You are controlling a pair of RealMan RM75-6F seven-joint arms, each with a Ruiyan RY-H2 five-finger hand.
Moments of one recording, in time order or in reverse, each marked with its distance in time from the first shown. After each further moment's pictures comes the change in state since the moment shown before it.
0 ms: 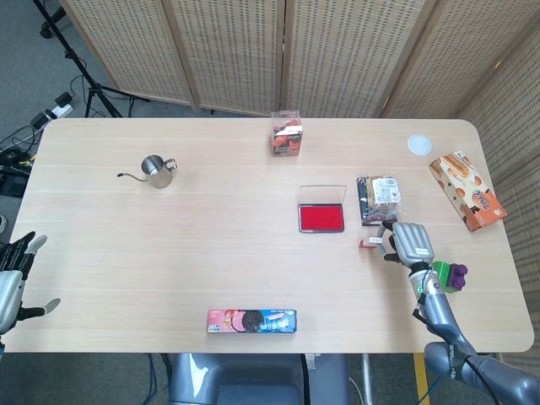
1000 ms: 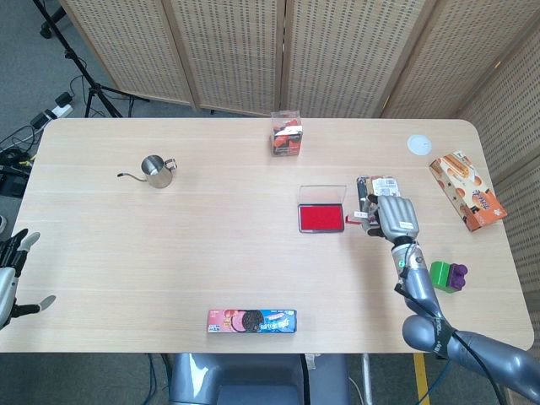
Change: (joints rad) left arm -0.003 0.012 -0.014 0.007 -0.022 -0.010 -0.028; right arm 0.126 0.084 0.111 -0.226 0.277 0.004 -0.260
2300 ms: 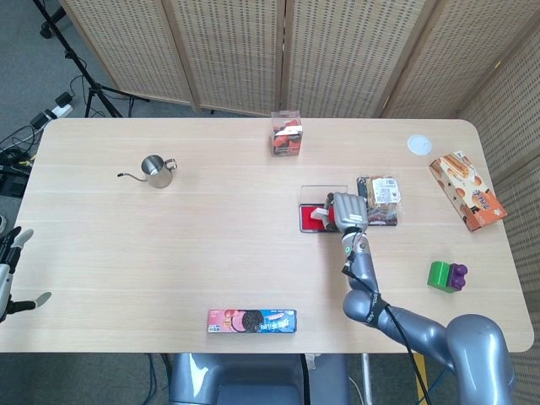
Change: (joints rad) left arm -0.006 0.006 -0.020 0.008 -0.046 -0.020 -0.014; right arm 0.253 -0.365 0.077 0.377 0.314 -0.096 -0.222
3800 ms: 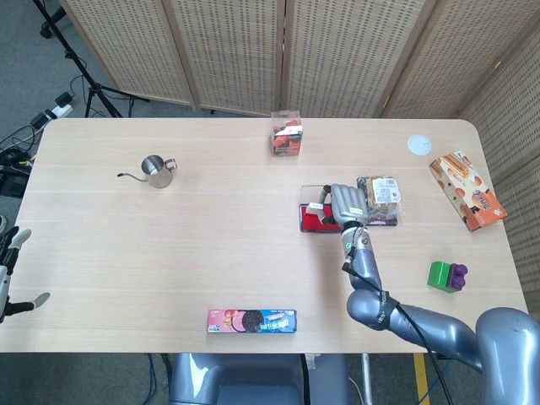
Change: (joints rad) left arm 0.014 -0.001 -0.002 -0.001 0.021 0.025 -0.001; right arm 0.019 0.155 0.053 -0.281 0.078 0.101 -0.049
